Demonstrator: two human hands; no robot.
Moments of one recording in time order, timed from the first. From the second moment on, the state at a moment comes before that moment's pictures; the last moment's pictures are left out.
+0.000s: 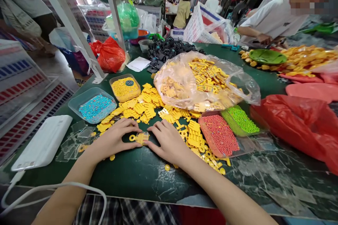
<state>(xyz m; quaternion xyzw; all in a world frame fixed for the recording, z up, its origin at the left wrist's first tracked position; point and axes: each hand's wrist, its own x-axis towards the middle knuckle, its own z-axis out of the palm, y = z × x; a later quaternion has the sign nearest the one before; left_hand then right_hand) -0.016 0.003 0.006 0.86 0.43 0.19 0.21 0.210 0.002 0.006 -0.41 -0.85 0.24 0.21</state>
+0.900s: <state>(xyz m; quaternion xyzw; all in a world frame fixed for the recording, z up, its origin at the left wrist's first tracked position) -0.003 0.016 0.014 0.85 0.50 0.05 0.17 0.209 0.005 0.003 -0.45 -0.87 0.16 0.14</state>
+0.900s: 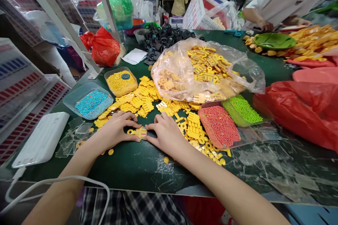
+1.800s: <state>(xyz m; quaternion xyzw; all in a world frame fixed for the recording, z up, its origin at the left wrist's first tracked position) -0.007 0.002 0.014 0.86 0.34 0.37 0.06 0.206 -0.005 0.000 -0.39 -0.84 0.13 0.35</state>
